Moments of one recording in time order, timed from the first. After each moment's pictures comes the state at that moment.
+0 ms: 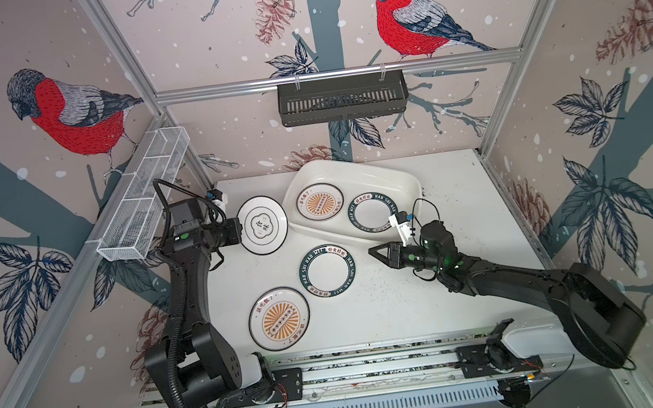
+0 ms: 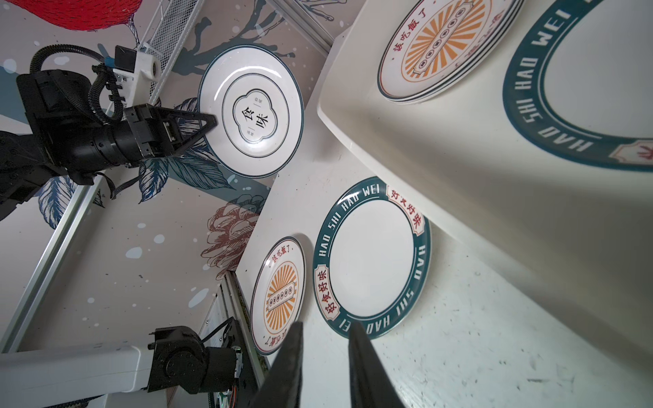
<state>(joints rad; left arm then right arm) 0.30 1.35 1.20 -0.69 0.45 0.16 0.64 1.33 0.52 0.49 -0.51 0.76</state>
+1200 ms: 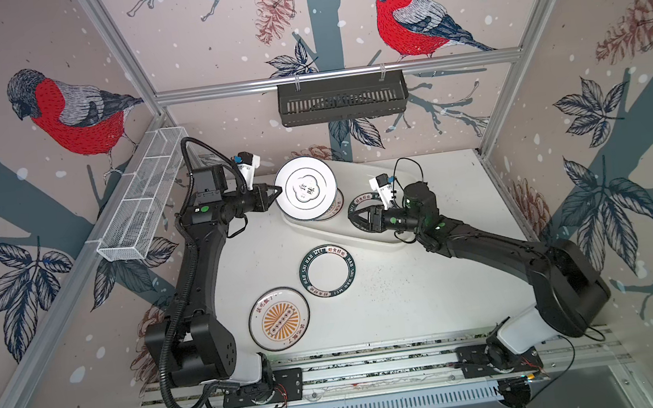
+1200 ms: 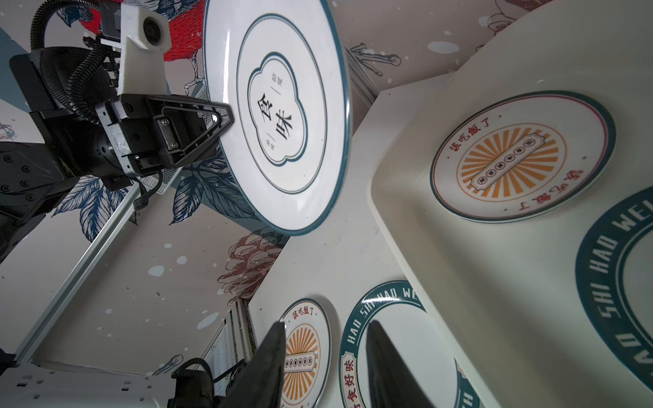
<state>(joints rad) 0.06 1.47 1.43 -0.58 0.81 -0.05 0.59 1.53 0.95 0.35 -0.58 0.66</state>
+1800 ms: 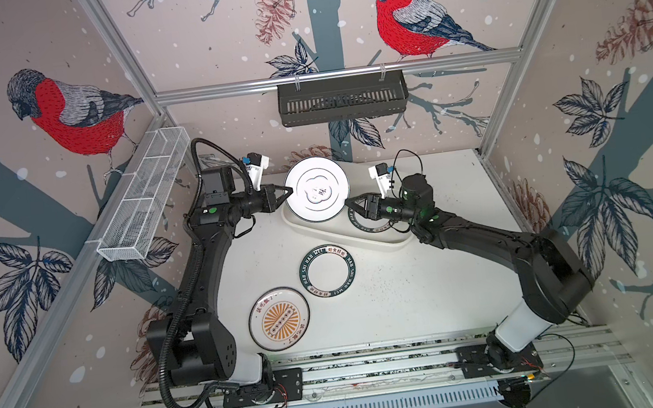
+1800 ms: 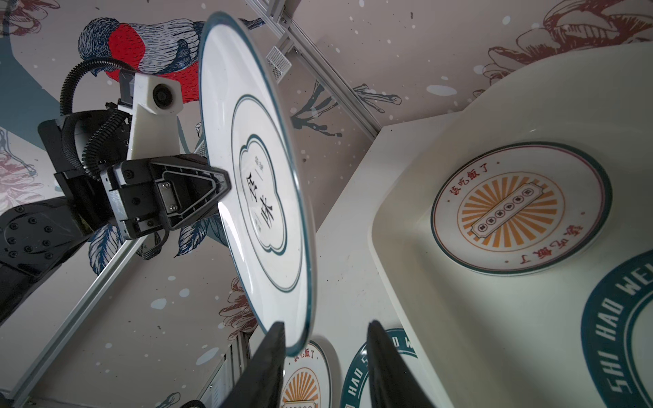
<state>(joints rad) 0.01 1.47 1.38 -0.51 0.91 -0.11 0.57 1.63 1.04 0.46 -0.60 0.71</state>
